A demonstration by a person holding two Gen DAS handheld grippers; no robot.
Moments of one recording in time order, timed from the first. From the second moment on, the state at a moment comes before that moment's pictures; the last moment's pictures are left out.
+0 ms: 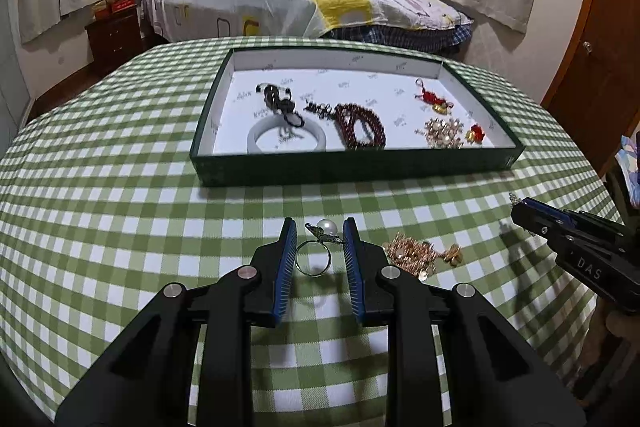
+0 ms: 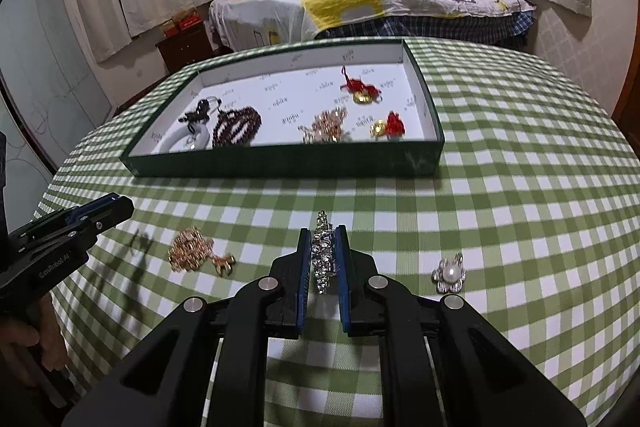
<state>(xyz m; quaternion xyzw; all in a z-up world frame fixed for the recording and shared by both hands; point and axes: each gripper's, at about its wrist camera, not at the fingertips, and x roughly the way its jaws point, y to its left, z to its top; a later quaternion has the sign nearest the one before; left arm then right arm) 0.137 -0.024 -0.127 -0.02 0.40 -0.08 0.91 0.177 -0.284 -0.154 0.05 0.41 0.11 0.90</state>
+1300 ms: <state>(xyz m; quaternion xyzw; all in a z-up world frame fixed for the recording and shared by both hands) 0.311 -0.056 -0.117 -0.01 0.38 -0.07 0.92 0.326 -0.249 -0.140 0.00 0.37 0.13 0.92</state>
